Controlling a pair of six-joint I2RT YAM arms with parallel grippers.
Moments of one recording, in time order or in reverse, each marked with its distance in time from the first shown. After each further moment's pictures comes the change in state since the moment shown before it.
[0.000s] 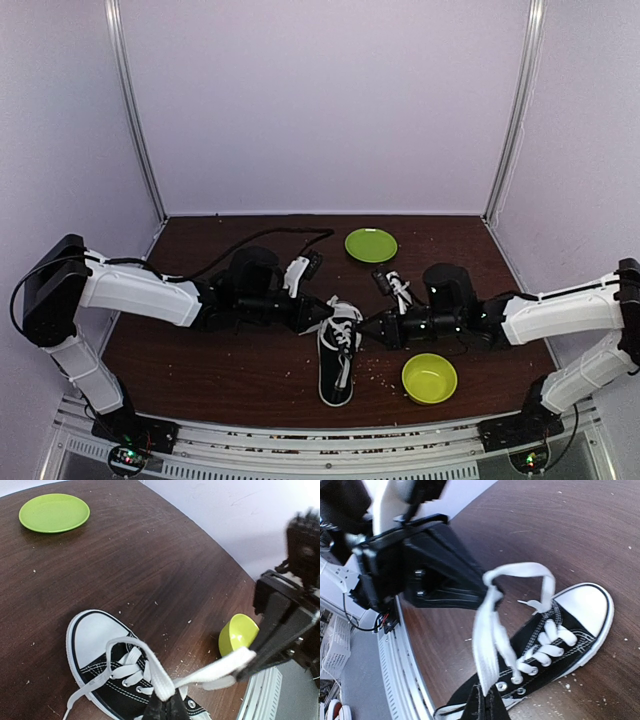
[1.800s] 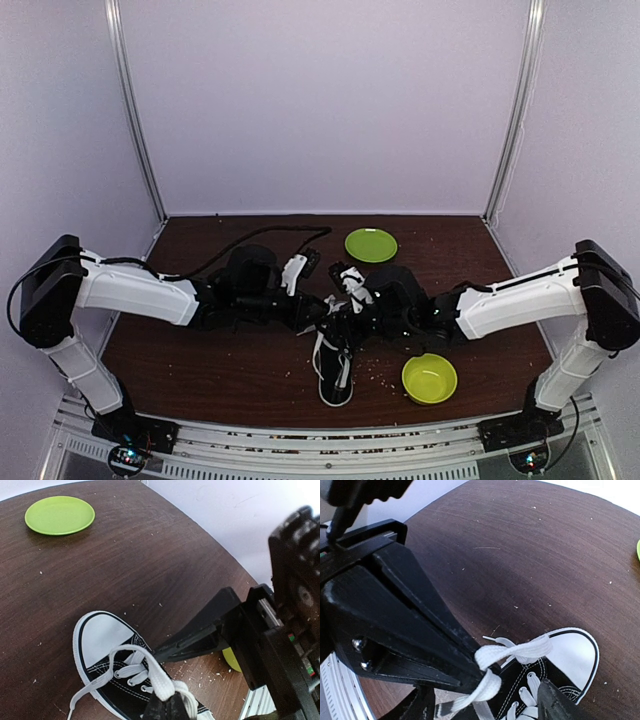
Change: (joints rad) left arm 0.003 -0.018 0.000 -0.021 -0.016 0.008; right arm 0.154 0.254 0.281 -0.103 0.406 -0.108
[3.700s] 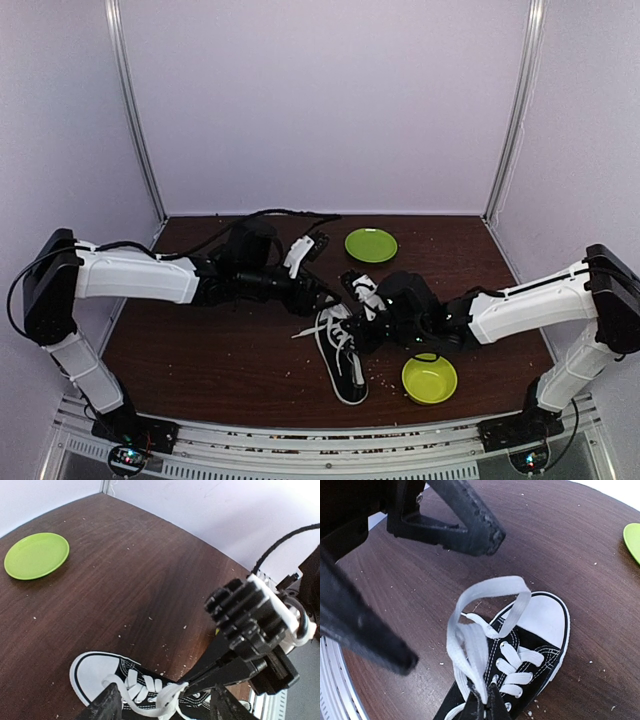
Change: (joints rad) left arm 0.067 0.016 0.148 -0.143 0.146 0.247; right arm -0.013 -0.065 -0.091 -0.025 0.014 -0.032
